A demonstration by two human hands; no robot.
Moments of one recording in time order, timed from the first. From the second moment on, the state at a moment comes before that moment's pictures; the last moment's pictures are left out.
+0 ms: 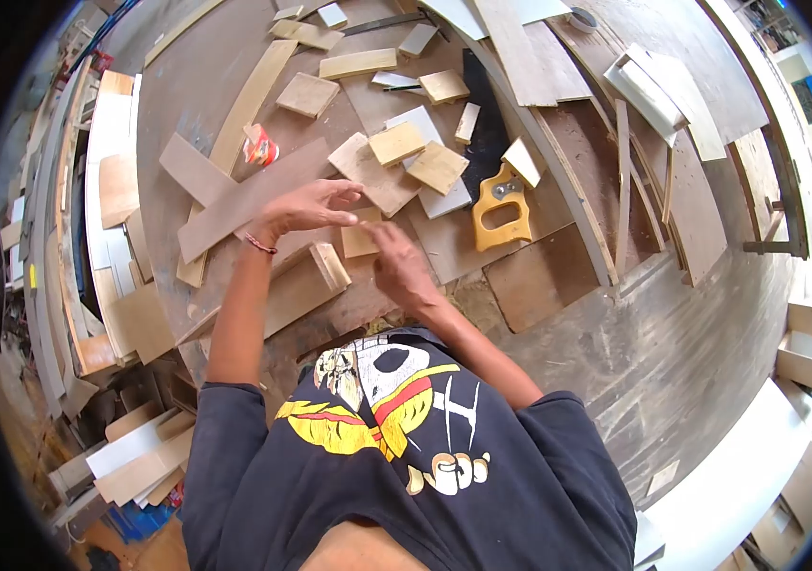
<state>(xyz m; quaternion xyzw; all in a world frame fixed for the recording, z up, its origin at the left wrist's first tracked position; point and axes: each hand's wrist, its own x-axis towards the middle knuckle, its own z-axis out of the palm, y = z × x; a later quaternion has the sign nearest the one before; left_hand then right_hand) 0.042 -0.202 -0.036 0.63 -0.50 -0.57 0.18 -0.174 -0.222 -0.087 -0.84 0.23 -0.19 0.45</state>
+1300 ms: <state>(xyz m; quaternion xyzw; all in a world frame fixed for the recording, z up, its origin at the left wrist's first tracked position) -0.066 -0.243 -0.024 0.69 -0.33 -0.41 0.49 -0.211 -0.350 -0.046 -0.65 0.31 -0.26 0.64</state>
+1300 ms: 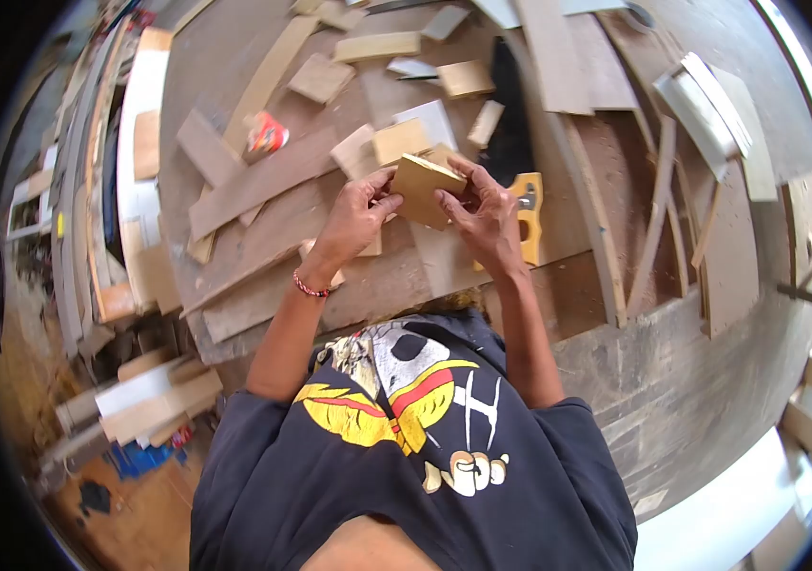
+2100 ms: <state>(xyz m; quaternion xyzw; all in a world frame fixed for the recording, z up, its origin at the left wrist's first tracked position) -0.054 -0.067 -0.083 0.74 -0.12 -0.33 0.57 -0.158 -0.160 -0.083 -0.82 0.29 -0.20 0.46</state>
